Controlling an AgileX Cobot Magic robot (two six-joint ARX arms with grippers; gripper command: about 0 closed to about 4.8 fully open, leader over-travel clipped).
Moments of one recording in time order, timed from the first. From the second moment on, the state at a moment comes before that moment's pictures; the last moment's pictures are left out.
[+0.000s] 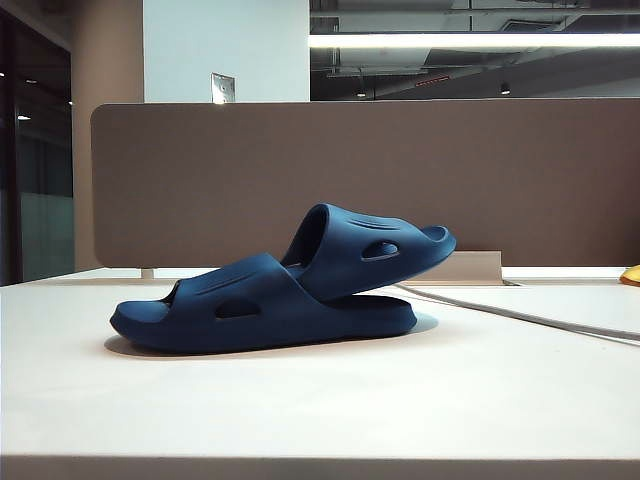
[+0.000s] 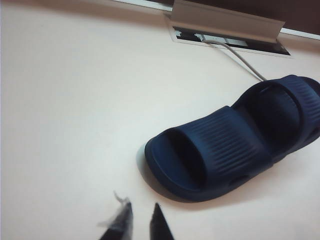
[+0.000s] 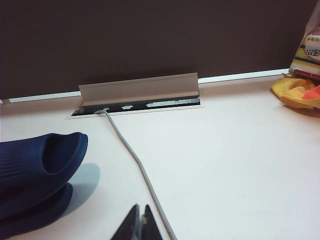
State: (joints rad) left arm -0.06 0.43 0.46 -0.38 0.25 -0.16; right arm 0.04 0.10 0.28 -0.22 -0.06 0.16
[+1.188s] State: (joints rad) left arm -0.07 0.43 0.08 0.16 0.23 -0.08; right arm 0.04 0.10 0.00 0.05 -0.08 0.05
